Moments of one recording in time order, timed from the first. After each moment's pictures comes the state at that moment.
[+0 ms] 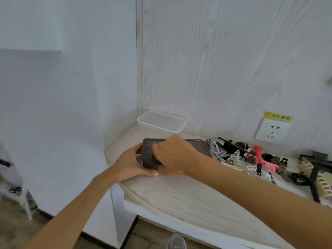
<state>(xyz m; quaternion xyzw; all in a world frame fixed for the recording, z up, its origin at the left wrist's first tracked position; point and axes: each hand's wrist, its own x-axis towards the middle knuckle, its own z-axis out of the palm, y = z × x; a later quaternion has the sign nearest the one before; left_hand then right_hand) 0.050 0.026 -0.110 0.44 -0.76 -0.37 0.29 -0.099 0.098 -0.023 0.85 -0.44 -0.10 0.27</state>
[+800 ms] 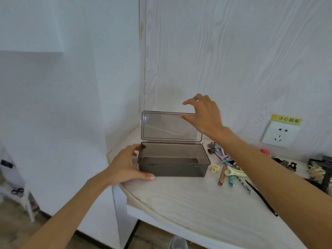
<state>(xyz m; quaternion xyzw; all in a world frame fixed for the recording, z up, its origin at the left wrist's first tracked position) 0.069 0.021 -0.103 0.48 -0.78 -0.33 0.25 -0.179 0.021 0.007 0.70 -0.64 0.26 0.20</state>
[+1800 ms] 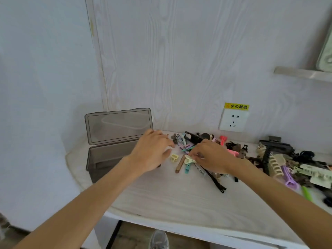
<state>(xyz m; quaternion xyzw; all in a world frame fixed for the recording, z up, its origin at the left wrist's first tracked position) -0.092 0.081 -0.050 0.30 -0.93 0.08 0.18 -0.290 0.152 -0.059 0.74 -0.67 0.06 0.01</state>
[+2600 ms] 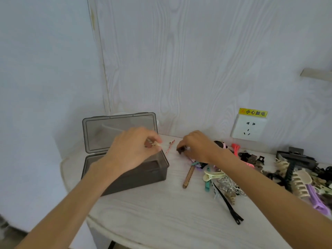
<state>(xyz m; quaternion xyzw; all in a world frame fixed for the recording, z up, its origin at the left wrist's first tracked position) -0.054 0.051 -0.026 0.41 -0.88 -0.11 0.22 -0.282 0.052 -0.060 0.79 -0.60 0.02 0.08</state>
